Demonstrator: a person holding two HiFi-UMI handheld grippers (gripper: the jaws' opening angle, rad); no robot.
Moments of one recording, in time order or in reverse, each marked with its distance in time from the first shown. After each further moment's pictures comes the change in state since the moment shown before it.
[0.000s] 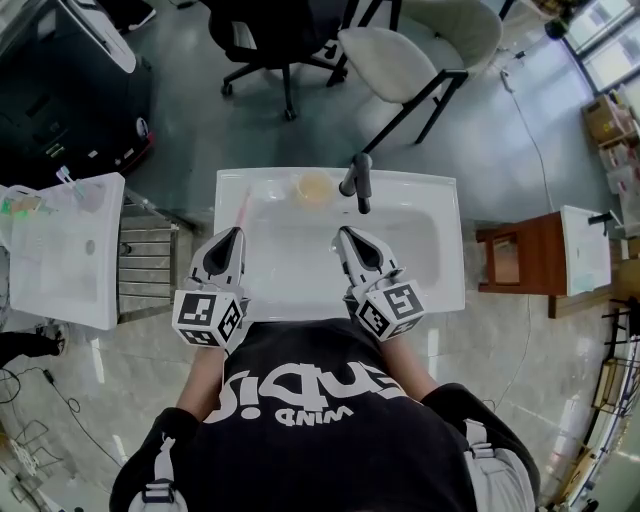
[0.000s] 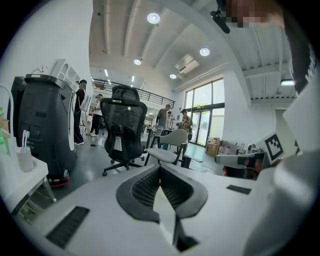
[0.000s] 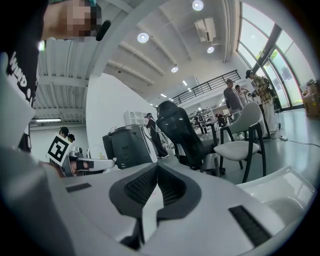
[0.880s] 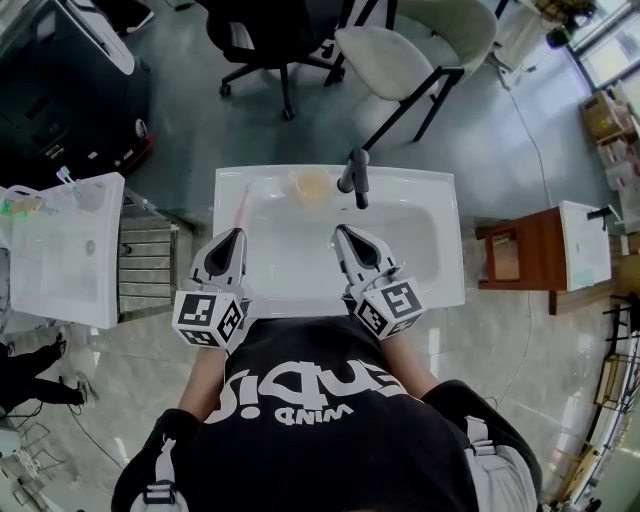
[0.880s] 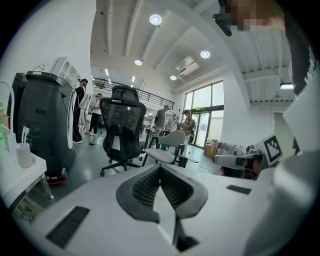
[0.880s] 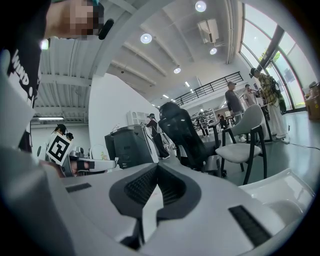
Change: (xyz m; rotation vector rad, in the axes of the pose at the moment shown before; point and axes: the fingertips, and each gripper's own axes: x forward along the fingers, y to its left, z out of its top) left arm -0.008 -0.007 -0.003 -0.021 -0.010 -0.018; right arm -0.005 0.010 0.001 -0.025 -0.009 0.017
